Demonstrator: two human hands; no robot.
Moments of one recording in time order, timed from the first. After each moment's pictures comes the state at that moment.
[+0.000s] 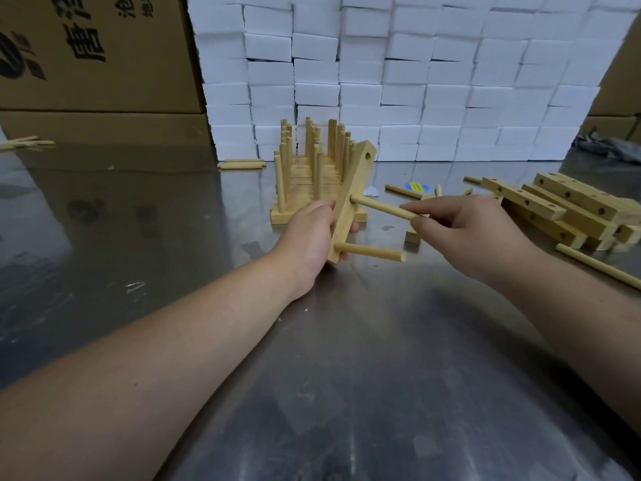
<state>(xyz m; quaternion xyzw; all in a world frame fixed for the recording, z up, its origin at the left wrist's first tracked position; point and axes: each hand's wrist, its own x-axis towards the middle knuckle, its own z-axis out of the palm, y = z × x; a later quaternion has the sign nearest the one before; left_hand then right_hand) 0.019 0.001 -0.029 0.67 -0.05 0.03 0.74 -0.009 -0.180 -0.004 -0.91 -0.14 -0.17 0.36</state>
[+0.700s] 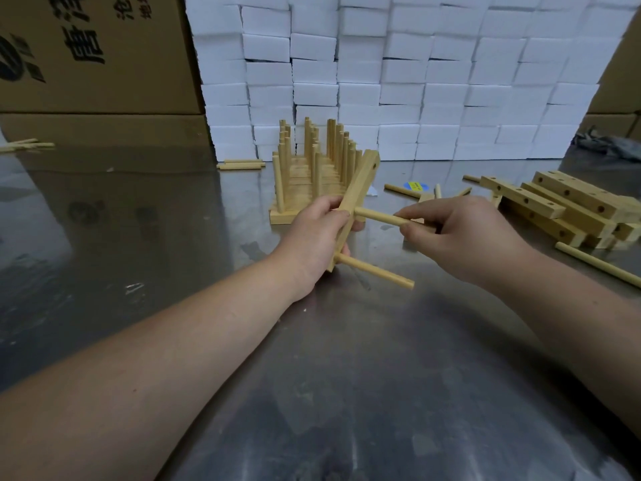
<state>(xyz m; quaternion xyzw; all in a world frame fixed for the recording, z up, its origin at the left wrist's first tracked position) 0.014 0.000 -0.029 0.72 -0.11 0.04 0.69 -0.010 -0.176 -0.006 -0.92 -0.15 -0.17 0.31</state>
